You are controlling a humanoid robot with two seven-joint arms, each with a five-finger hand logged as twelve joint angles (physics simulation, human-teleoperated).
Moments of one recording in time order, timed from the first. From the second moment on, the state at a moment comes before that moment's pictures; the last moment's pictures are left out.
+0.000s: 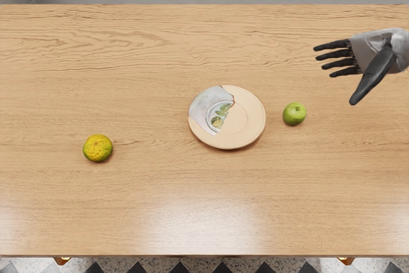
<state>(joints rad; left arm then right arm) -0.06 0.00 0.02 -0.16 0.16 0.28 0.37 1.26 -0.93 0.26 1.14 -0.06 0.61 -0.57</state>
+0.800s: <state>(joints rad) -0.06 0.00 0.02 -0.16 0.16 0.28 0.37 0.97 -0.75 0.27 1.63 -0.99 -0.29 -0.61</state>
